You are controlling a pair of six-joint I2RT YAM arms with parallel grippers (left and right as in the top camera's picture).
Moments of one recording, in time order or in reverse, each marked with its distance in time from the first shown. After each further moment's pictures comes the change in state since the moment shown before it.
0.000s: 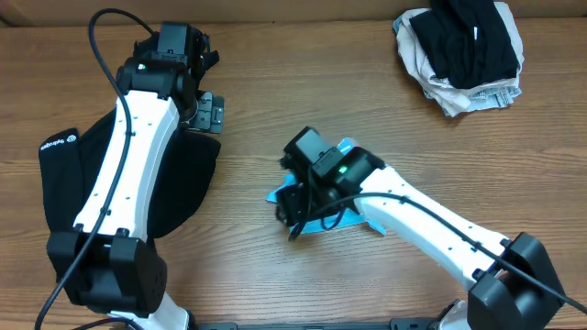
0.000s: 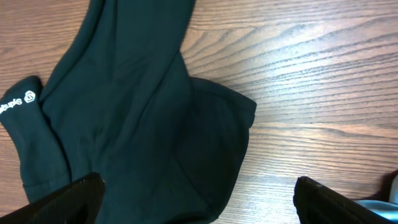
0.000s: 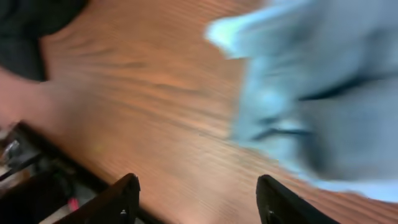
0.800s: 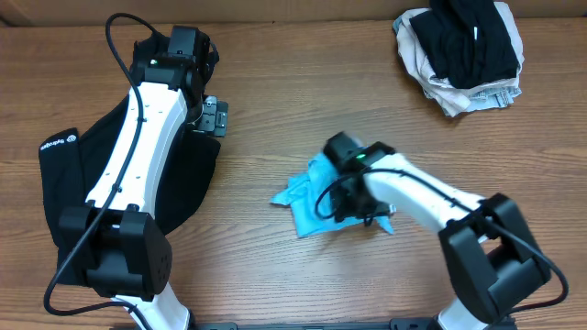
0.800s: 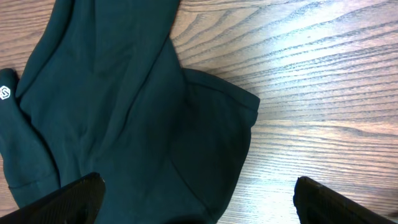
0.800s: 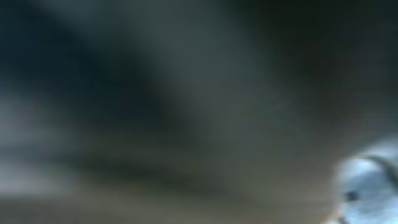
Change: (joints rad) left arm 0.000 0.079 0.000 0.000 0.000 0.000; right arm -0.218 0.130 -0.177 -0.008 0.329 -0.042
